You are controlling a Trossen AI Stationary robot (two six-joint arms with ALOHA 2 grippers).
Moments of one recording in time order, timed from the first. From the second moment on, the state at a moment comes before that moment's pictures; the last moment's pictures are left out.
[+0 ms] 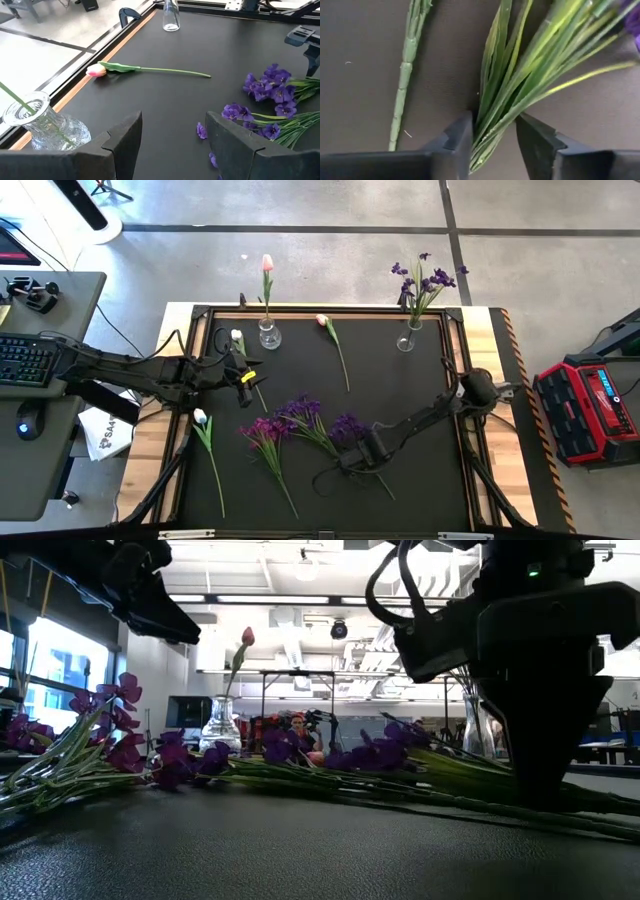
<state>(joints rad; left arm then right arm) -0.09 0.75 0.52 -0.29 -0.49 -0.17 0.45 2.02 1.37 -0.88 0.01 0.92</state>
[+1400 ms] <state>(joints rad) -0.09 0.75 0.52 -0.29 -0.48 -0.20 0.46 1.19 0.54 0.22 1.02 0.30</state>
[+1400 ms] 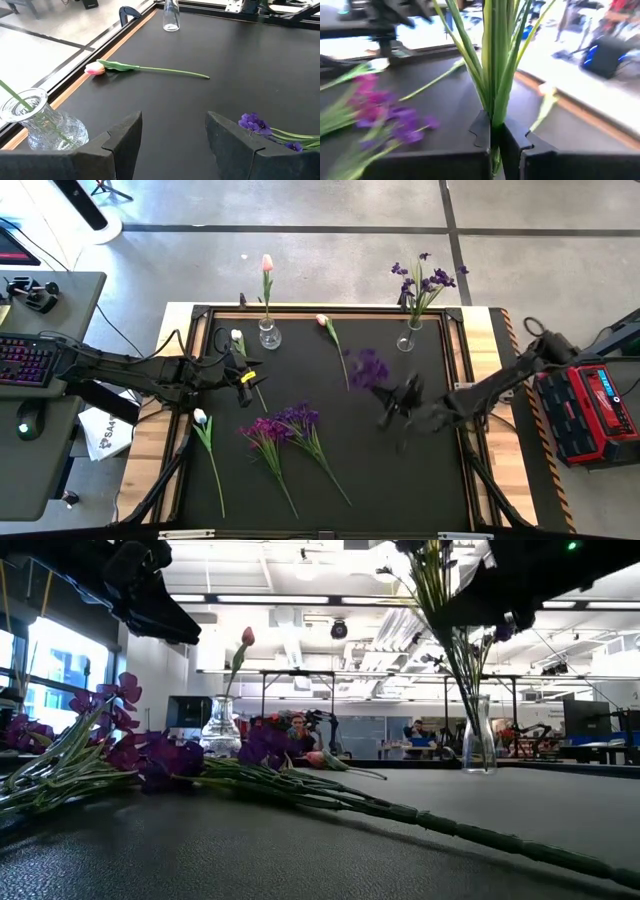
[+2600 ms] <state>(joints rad) -0.09 0.75 0.52 -0.26 -0.48 -0.20 -0.54 0.65 0.23 0.71 0.68 -0.12</state>
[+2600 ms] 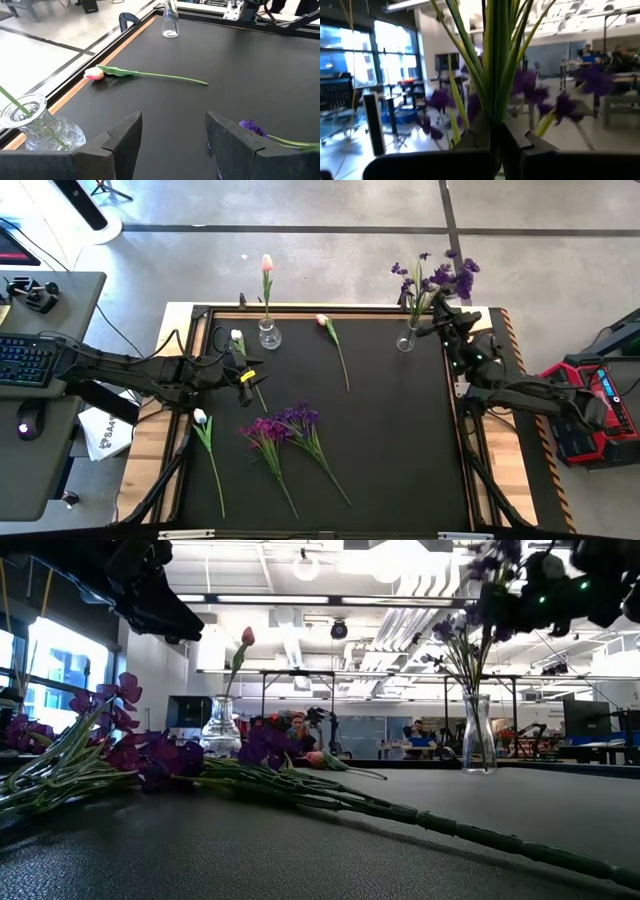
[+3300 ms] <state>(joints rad) -0.09 0.75 0.52 -0.26 -0.48 -0.21 -0.56 0.78 0.23 0.50 0.67 0.04</state>
